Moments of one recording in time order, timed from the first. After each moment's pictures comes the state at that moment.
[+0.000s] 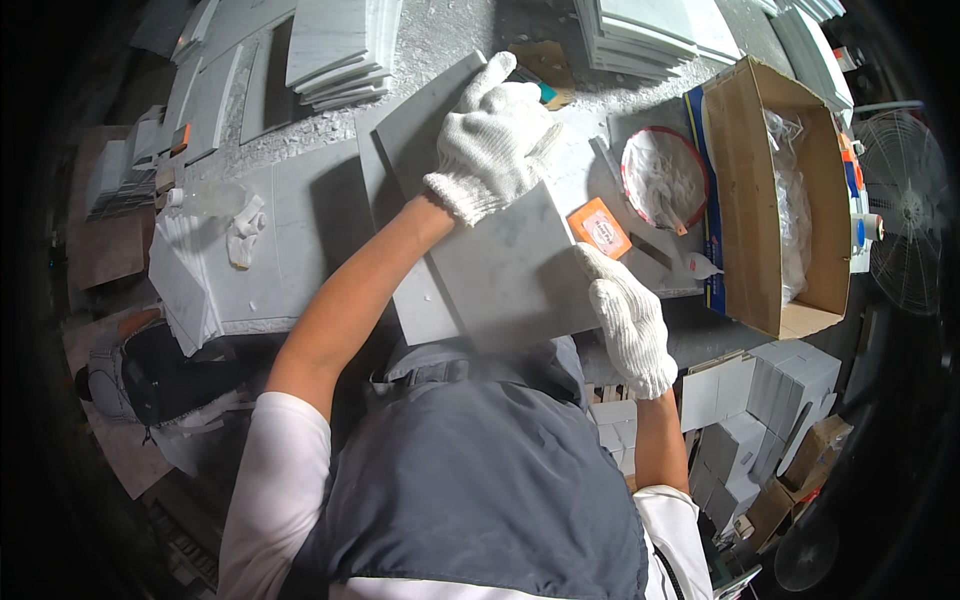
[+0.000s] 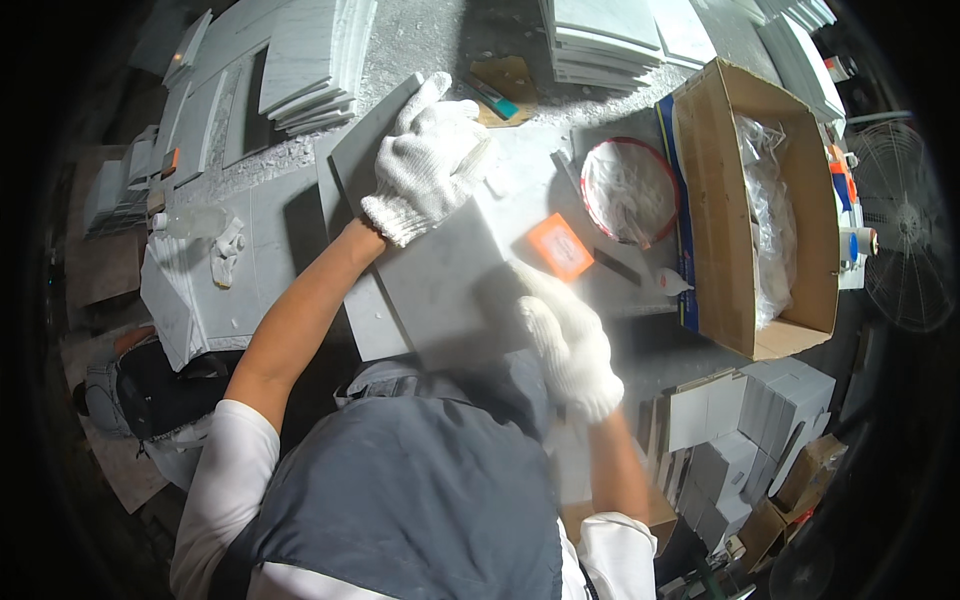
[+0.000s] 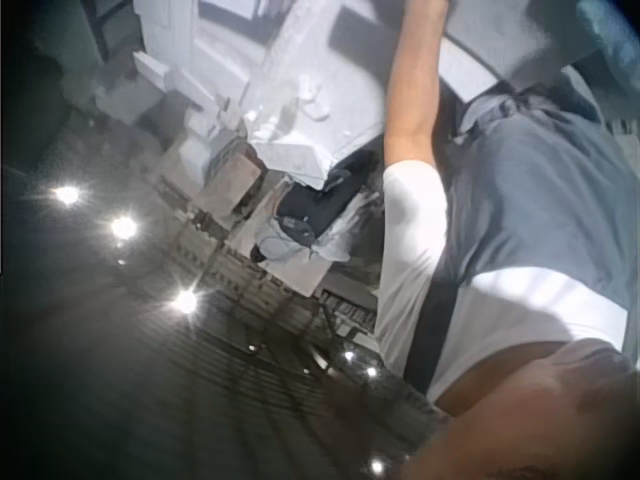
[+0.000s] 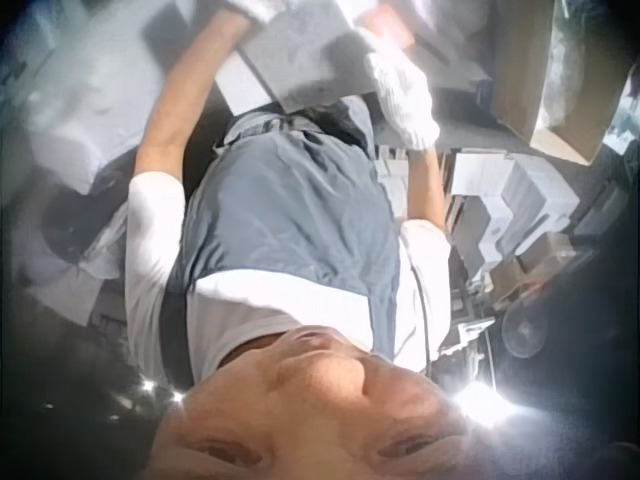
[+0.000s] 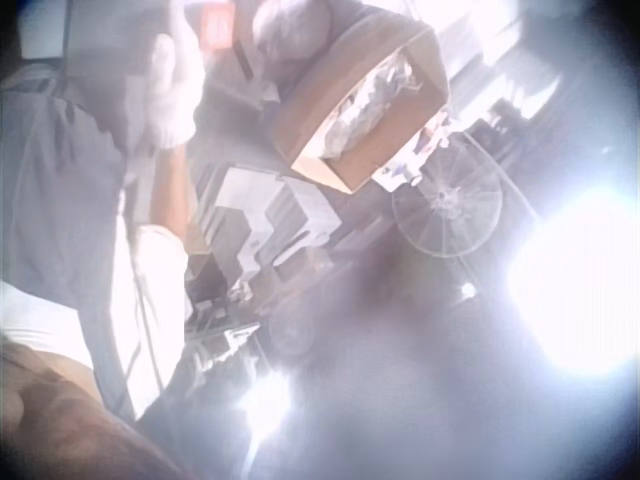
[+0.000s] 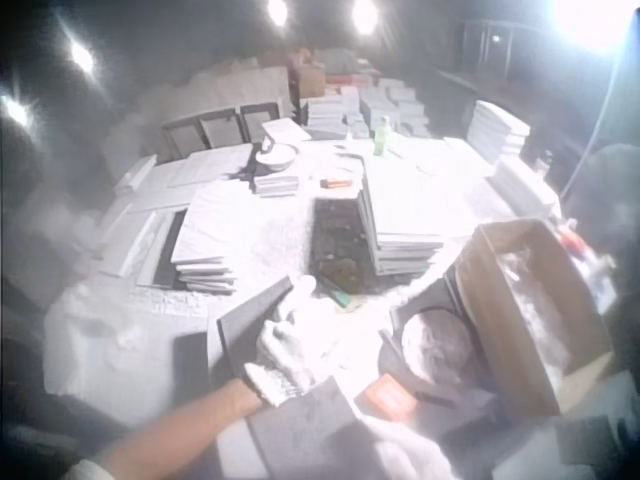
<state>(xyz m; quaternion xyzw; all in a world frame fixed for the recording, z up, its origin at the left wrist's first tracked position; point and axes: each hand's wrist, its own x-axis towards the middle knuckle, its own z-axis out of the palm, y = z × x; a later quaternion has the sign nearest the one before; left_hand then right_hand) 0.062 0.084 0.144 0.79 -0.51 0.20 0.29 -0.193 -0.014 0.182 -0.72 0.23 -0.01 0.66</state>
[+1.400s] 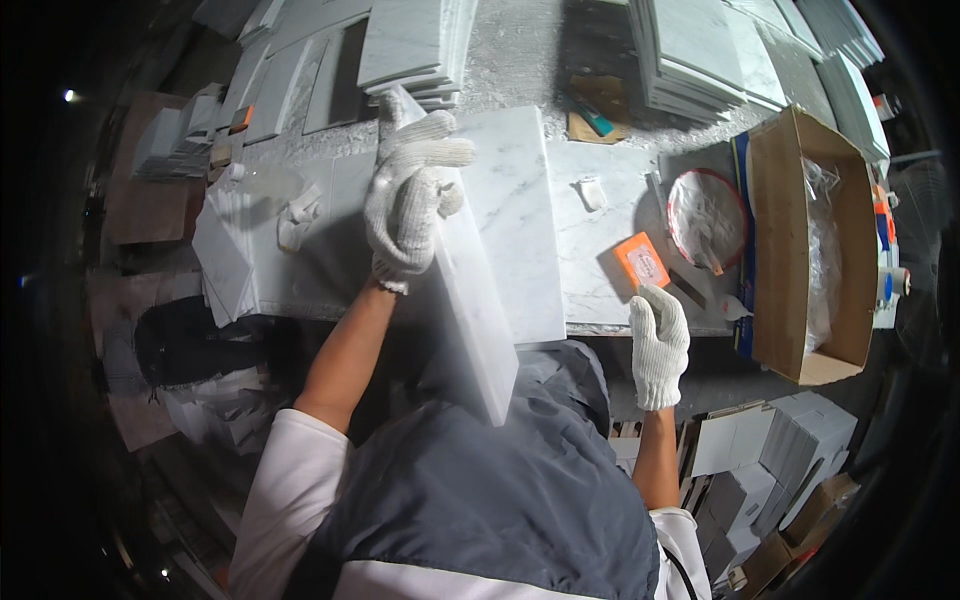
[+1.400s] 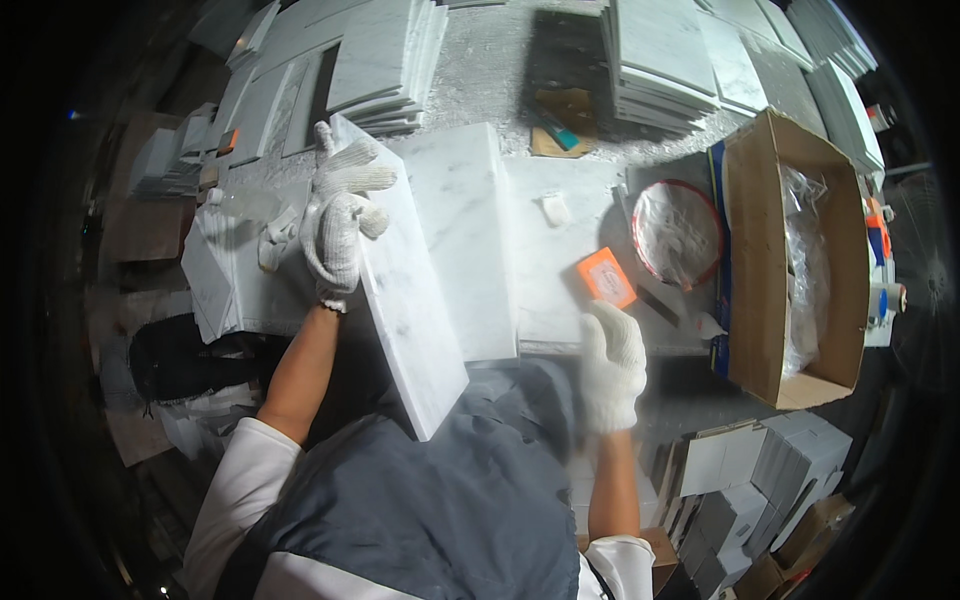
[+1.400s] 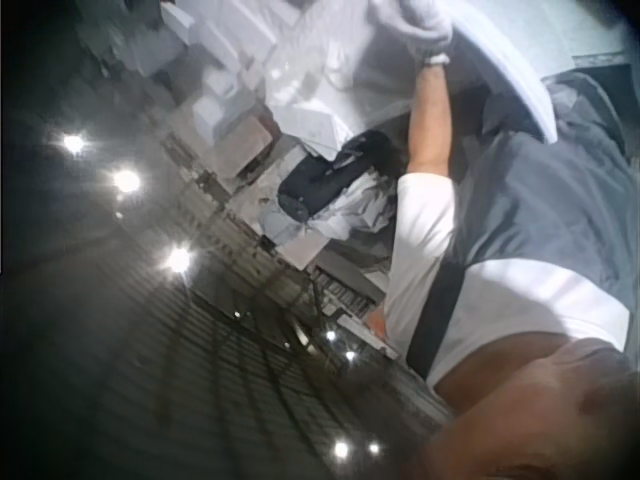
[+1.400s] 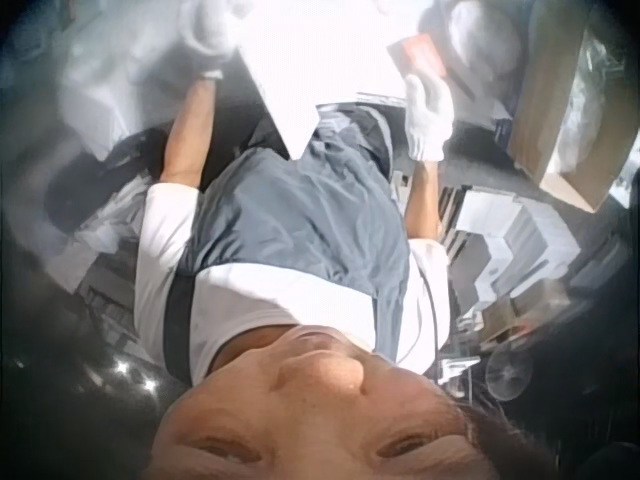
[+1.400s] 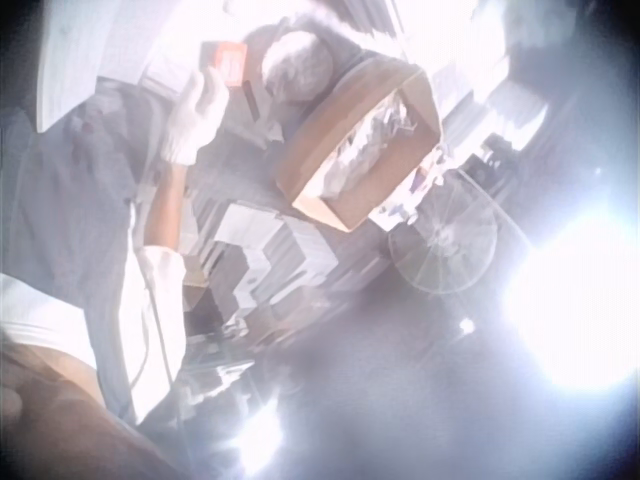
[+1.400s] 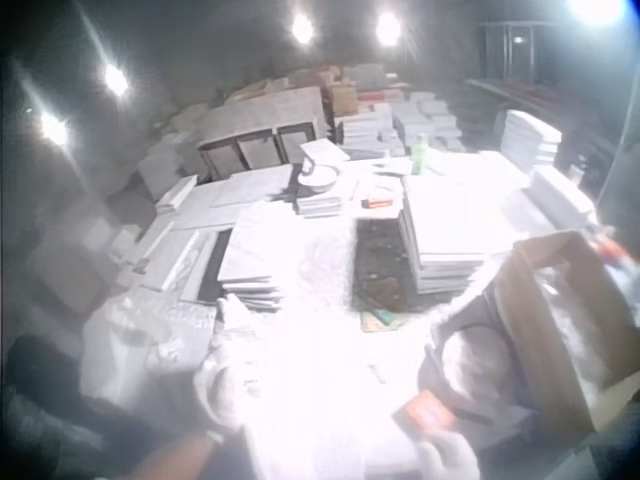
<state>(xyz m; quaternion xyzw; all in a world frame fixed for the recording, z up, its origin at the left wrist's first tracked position) 0.051 0.227 0.164 0.71 -0.27 0.03 0.65 -0.203 0.000 0.120 -0.69 0.39 -0.14 0.59</state>
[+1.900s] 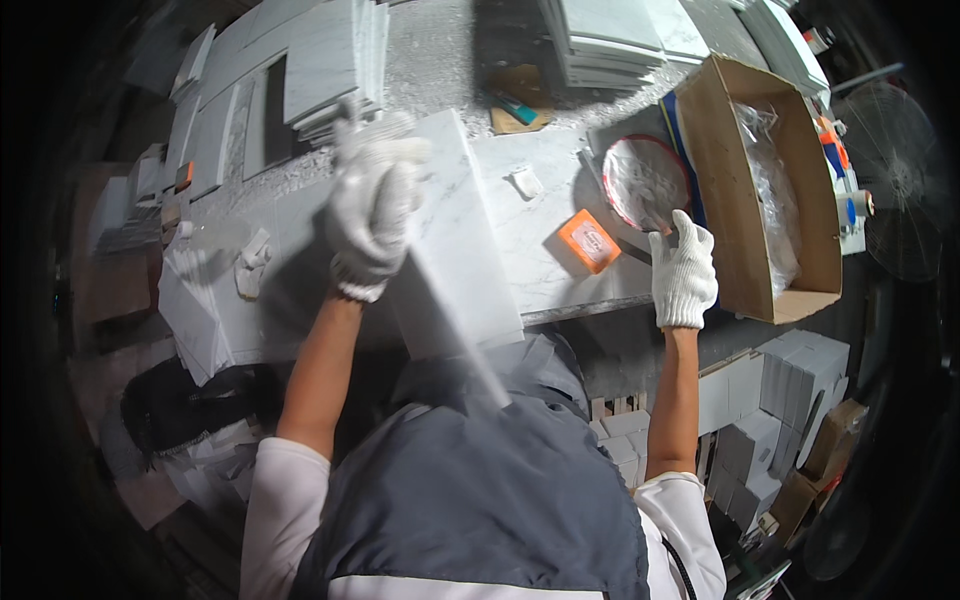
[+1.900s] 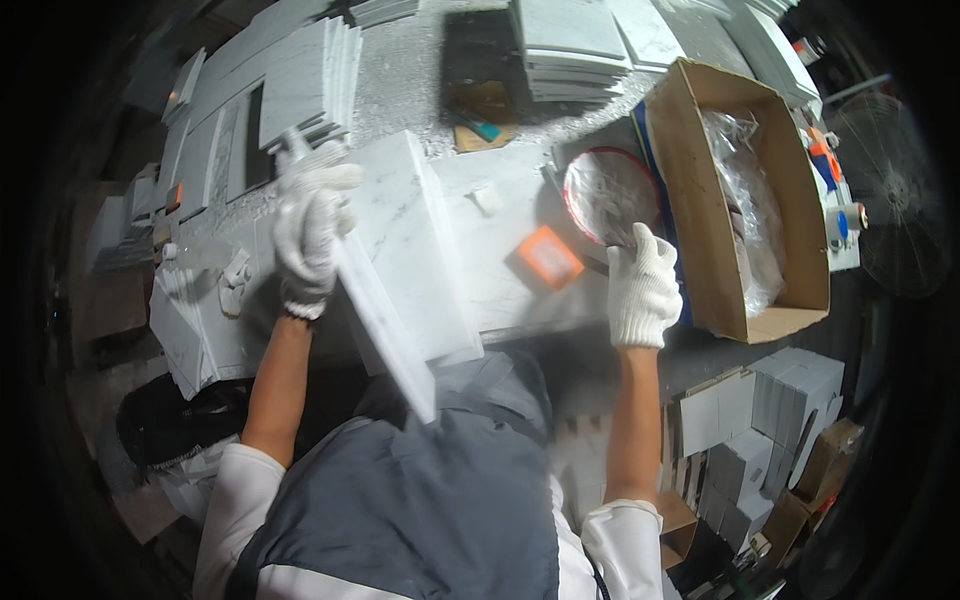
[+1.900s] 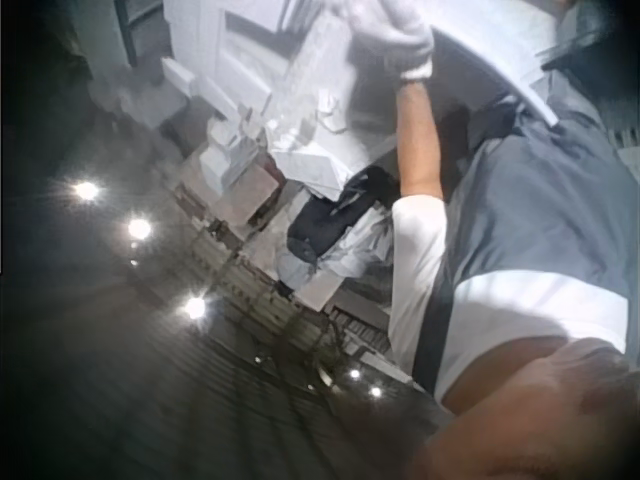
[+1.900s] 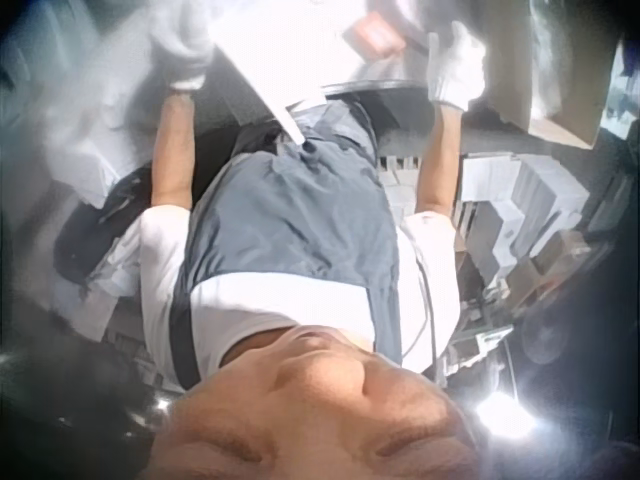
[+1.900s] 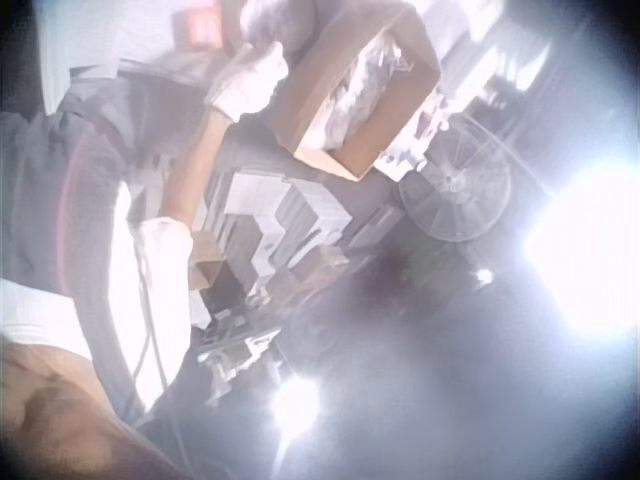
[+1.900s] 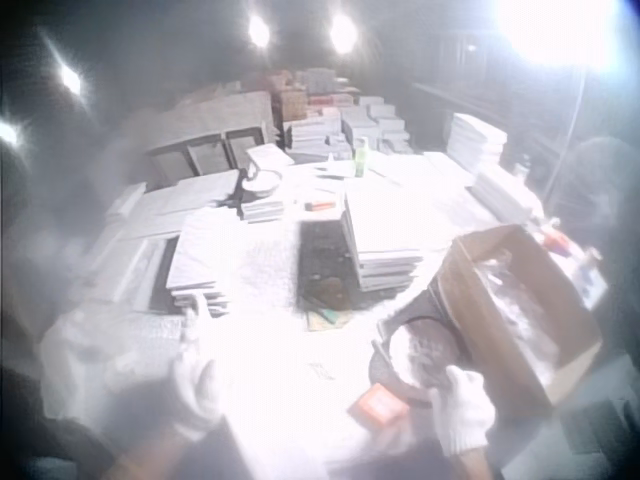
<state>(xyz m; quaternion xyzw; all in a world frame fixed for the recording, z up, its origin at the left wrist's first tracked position) 0.064 0.182 0.189 0.70 -0.38 -0.01 0.60 -0.199 -0.092 0.123 -0.89 0.44 -0.12 0.06</state>
